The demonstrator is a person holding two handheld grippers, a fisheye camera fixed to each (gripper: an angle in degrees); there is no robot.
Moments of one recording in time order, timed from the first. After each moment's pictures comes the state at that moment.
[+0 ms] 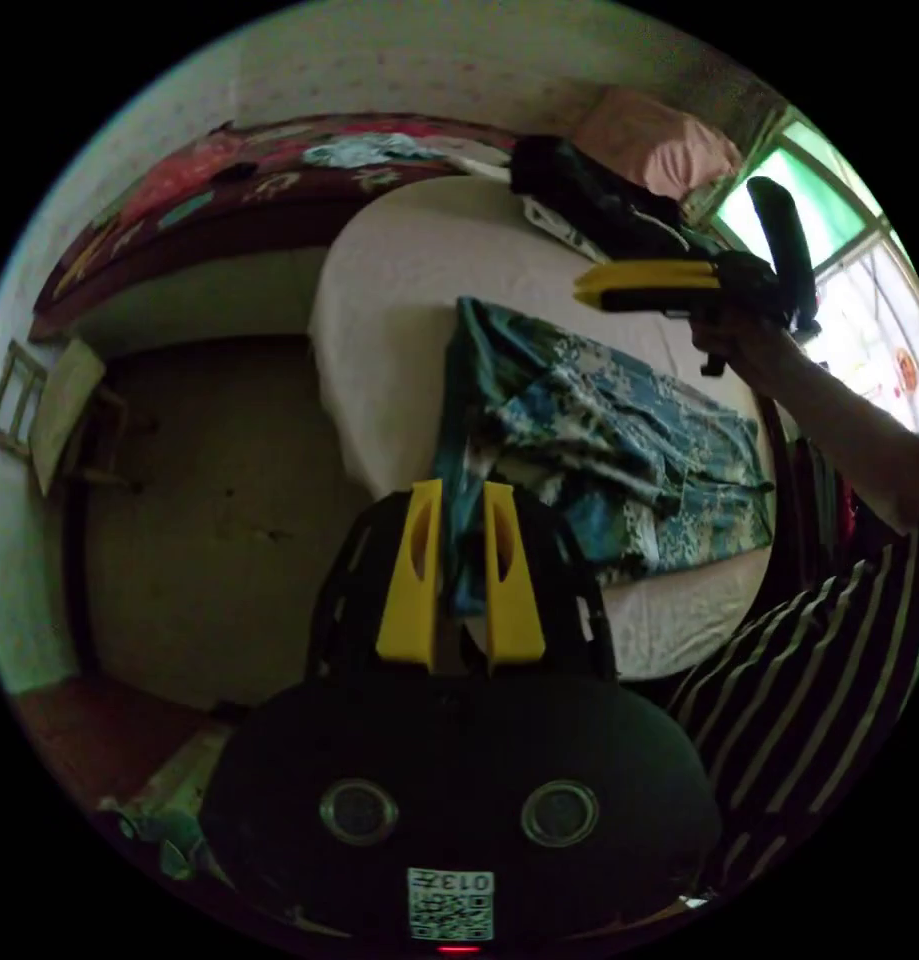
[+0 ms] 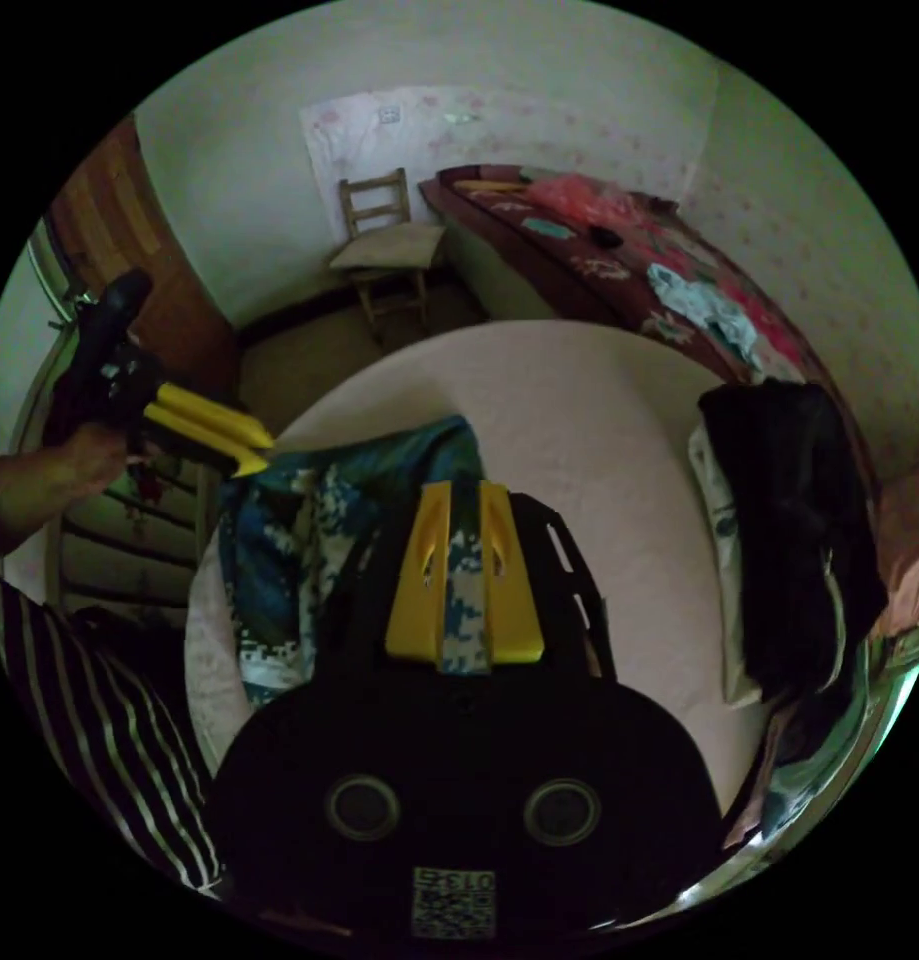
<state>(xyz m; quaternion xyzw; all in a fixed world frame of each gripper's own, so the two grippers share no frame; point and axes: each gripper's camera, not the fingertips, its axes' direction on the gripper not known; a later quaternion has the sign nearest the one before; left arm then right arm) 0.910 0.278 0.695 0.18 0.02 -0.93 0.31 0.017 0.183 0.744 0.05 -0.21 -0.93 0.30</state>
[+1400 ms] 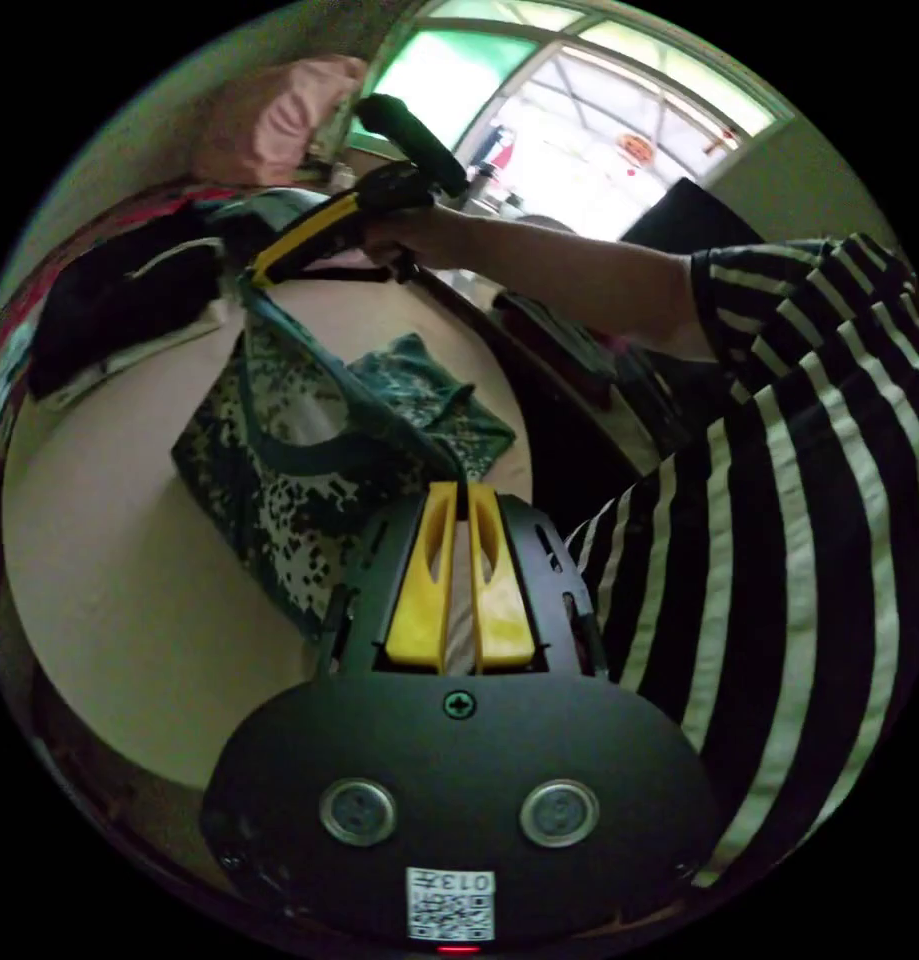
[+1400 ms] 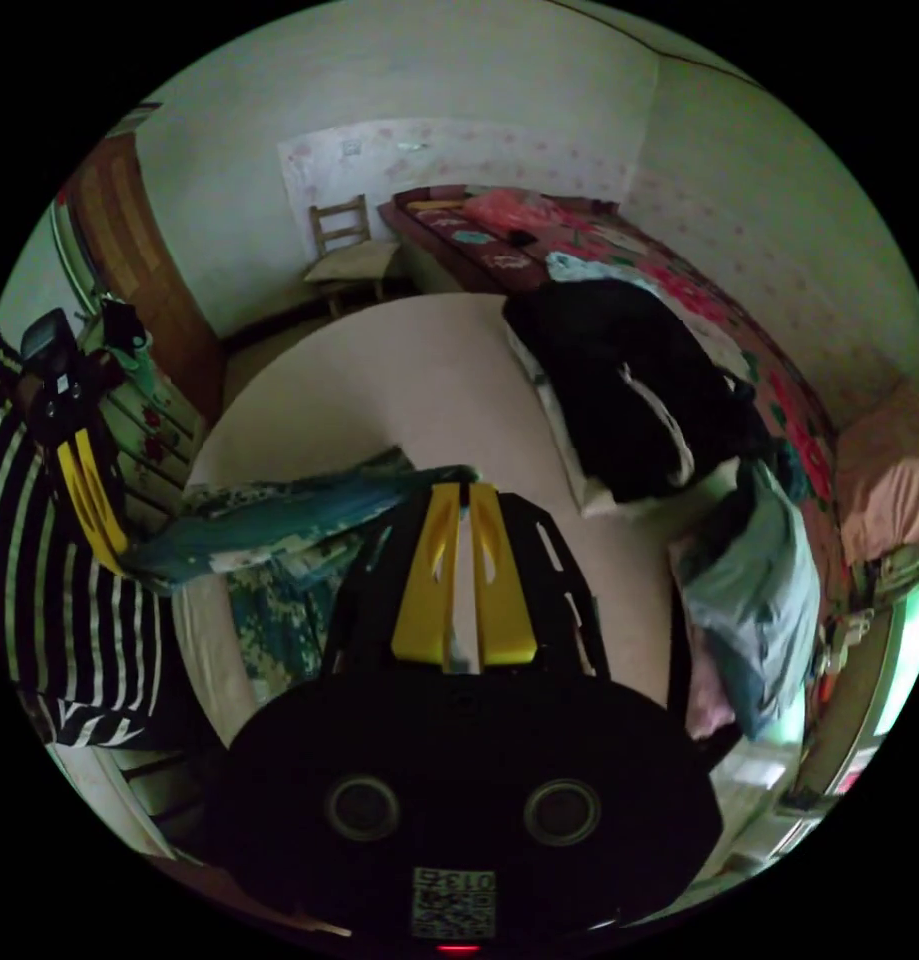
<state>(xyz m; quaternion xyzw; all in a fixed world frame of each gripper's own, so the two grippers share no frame) 0.631 0.112 0.591 0.37 0.07 -0.70 0.61 0.094 -0.226 0.719 0.09 -0.22 -0.91 0.34</state>
